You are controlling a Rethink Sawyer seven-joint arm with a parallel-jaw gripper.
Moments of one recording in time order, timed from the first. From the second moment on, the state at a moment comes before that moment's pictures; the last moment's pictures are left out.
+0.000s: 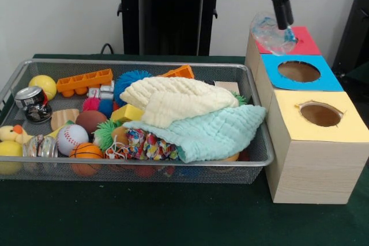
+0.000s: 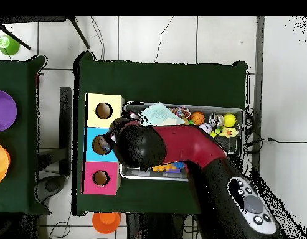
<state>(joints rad) -0.63 -0.93 0.70 1.93 -0.10 0.51 0.86</state>
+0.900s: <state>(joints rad) -0.45 -0.92 0.51 1.95 -0.09 0.45 0.89</state>
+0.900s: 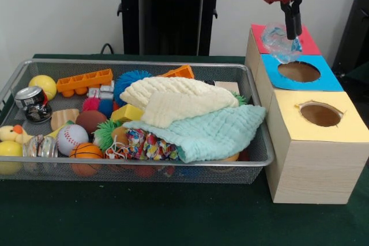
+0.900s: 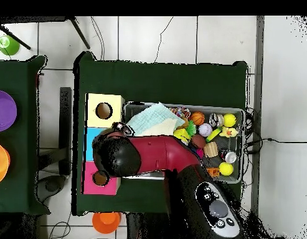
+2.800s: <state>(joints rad) -0.19 -0.83 0.27 1.93 0.01 0.34 0.89</state>
